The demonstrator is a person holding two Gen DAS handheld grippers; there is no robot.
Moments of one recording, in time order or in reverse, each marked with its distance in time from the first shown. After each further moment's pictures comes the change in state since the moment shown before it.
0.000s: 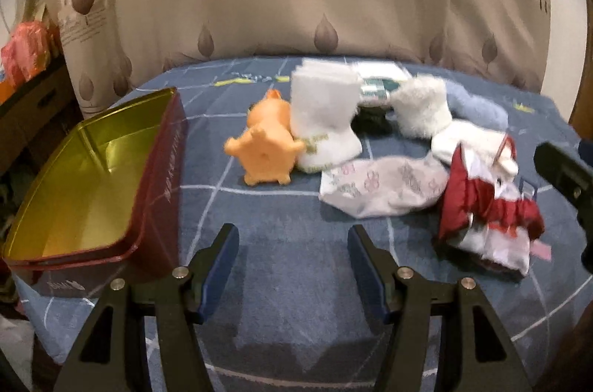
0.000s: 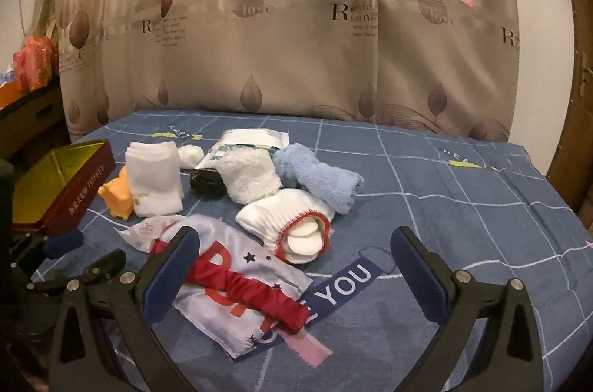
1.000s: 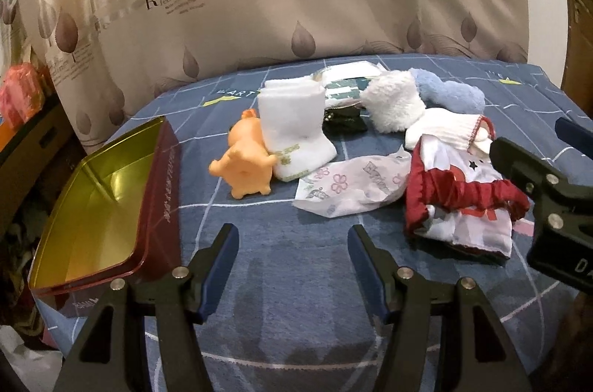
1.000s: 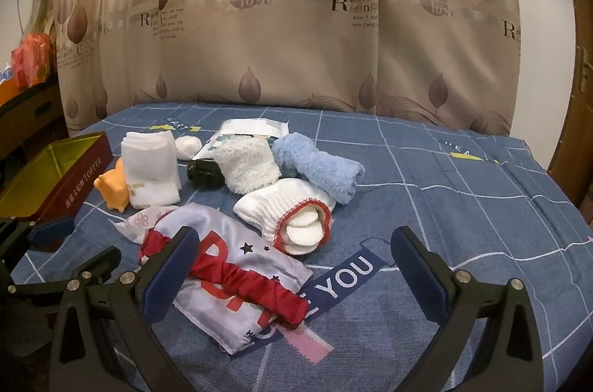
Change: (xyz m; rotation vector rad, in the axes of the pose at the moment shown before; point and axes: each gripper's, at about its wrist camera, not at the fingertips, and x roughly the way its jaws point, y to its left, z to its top) left arm -0.018 -0.023 0.005 0.133 -0.013 0.026; right arm 0.006 0.000 -0.004 0.000 0.024 0.004
